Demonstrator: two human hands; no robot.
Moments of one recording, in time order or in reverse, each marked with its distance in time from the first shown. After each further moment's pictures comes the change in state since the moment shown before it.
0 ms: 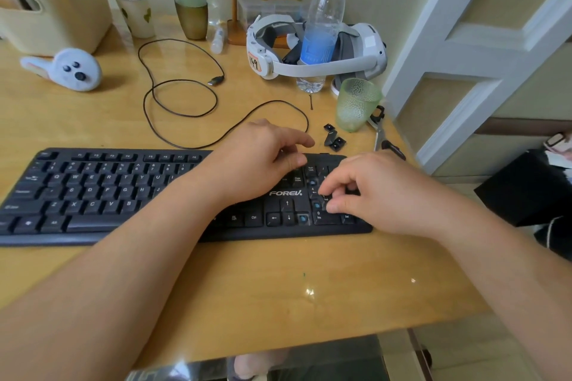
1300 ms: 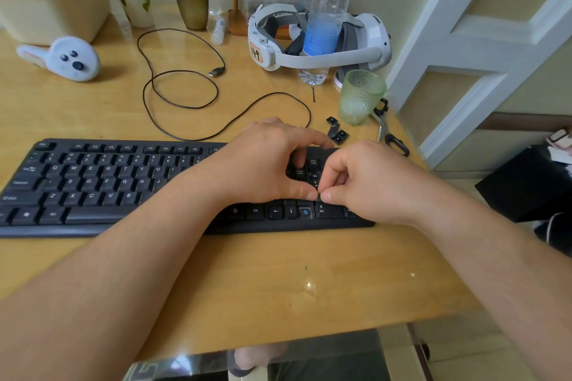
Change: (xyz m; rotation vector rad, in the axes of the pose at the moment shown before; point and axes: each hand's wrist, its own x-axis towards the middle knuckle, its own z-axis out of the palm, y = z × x) left_hand -0.004 0.009 0.000 0.005 -0.125 0.081; right_hand 0.009 -0.021 0.003 0.123 -0.009 0.226
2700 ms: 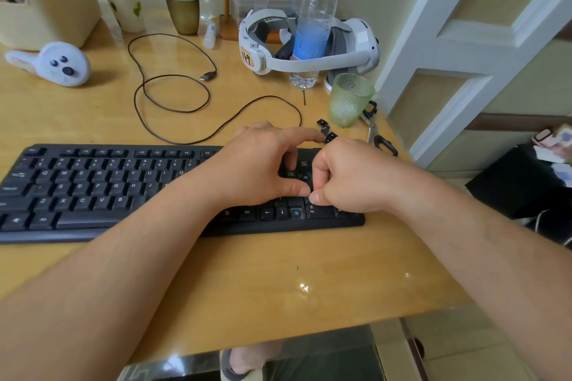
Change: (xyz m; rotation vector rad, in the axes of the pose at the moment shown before) left_hand 0.001 0.002 0.004 -0.007 0.027 -0.061; right_hand 0.006 -0.018 -0.010 -0.118 -0.141 0.089
